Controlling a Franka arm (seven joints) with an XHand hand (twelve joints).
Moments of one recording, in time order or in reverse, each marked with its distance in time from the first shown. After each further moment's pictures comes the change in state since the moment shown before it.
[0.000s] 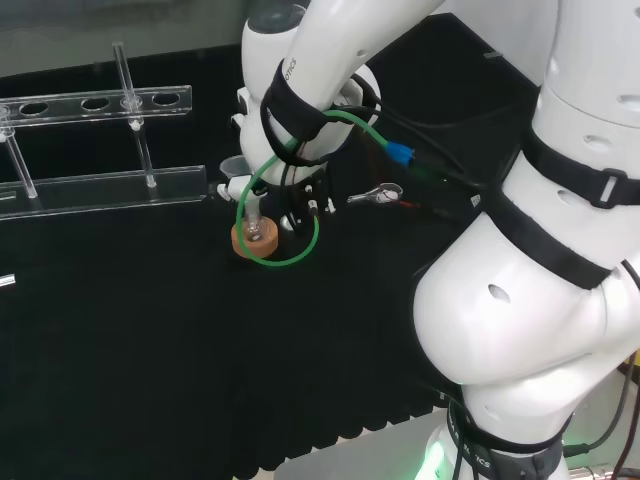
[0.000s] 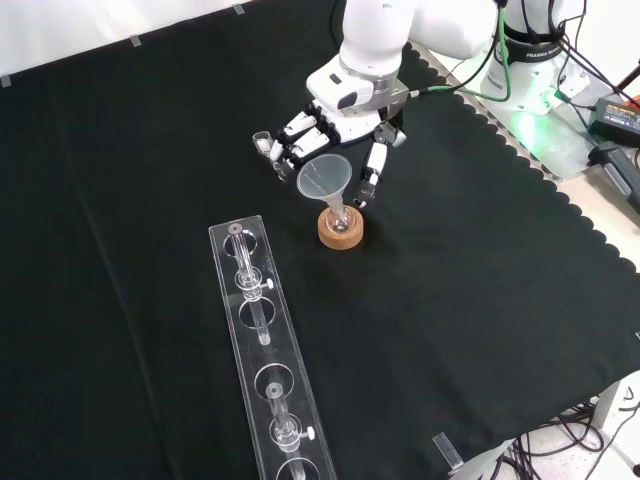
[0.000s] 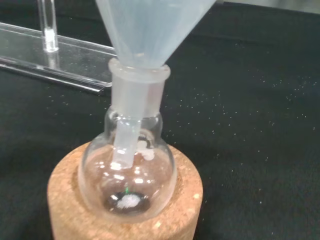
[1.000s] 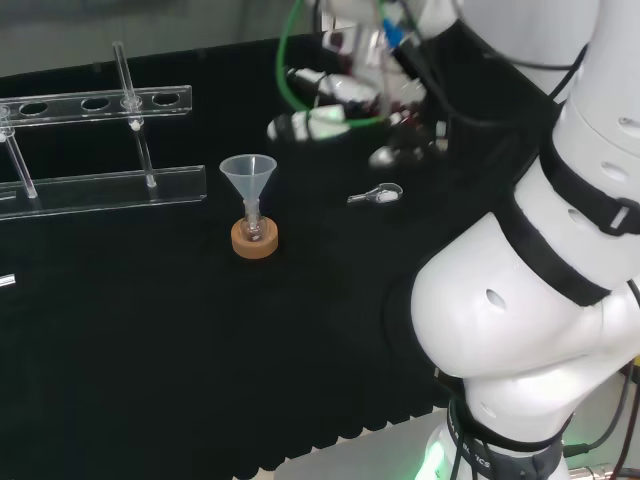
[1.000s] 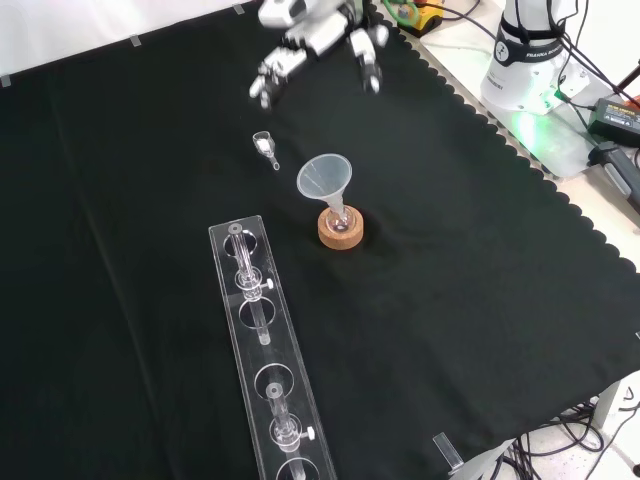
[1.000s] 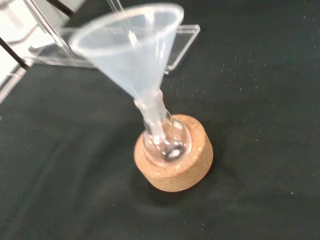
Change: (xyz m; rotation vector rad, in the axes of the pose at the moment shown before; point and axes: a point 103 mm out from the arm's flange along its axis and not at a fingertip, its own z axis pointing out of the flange) arm -0.115 -0.037 -0.088 0.298 0.489 -0.197
